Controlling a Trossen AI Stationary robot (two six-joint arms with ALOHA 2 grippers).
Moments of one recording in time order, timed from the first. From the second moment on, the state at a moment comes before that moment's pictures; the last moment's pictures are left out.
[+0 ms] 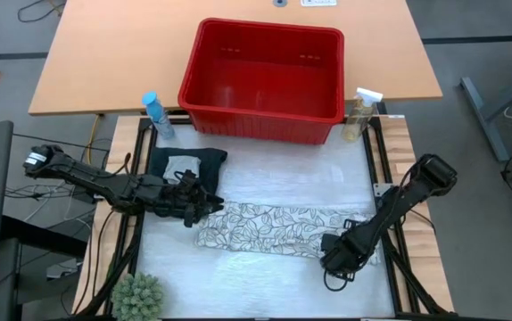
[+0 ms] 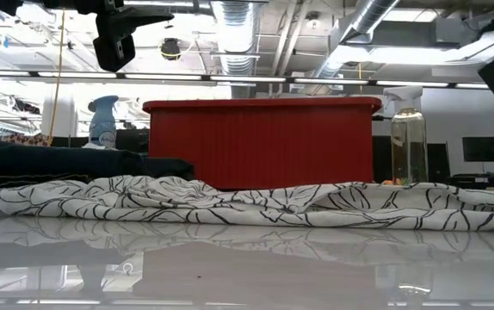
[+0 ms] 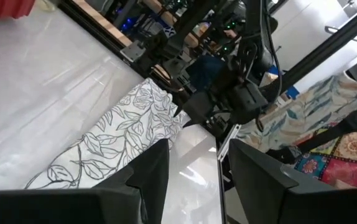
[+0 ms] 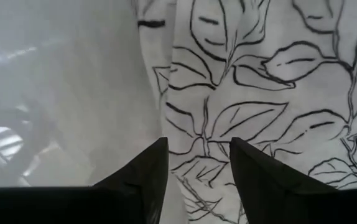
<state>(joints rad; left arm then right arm) -0.25 0.92 0.52 0.31 -0.22 -0.77 0.68 1.60 0.99 -1.02 -0.11 0.98</state>
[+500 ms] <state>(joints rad) -0.25 0.92 0.52 0.31 -0.22 -0.81 0.76 1.62 0.99 -0.96 -0.13 1.02</state>
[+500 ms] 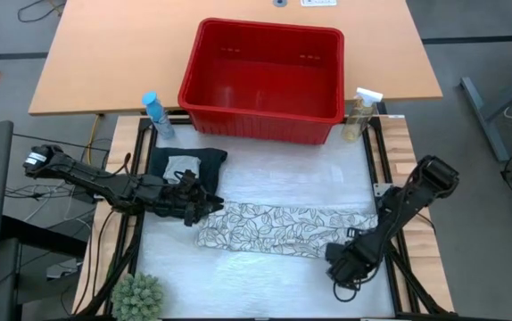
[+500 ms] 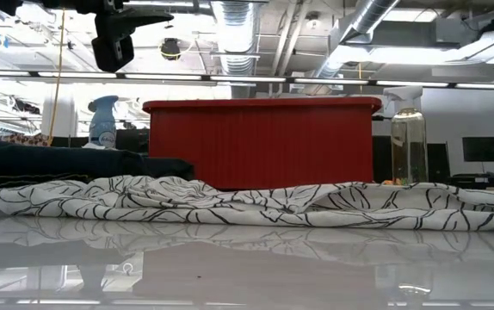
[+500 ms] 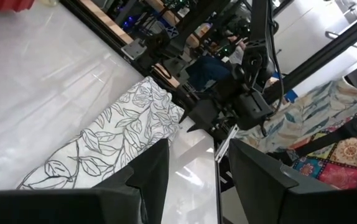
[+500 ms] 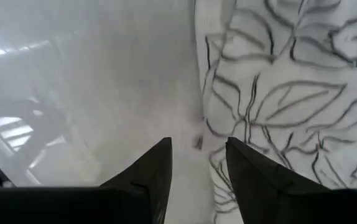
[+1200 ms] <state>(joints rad) -0.25 1.12 0.52 0.49 -0.22 -0.84 0.82 1.62 0.99 -0.91 -0.10 1.10</state>
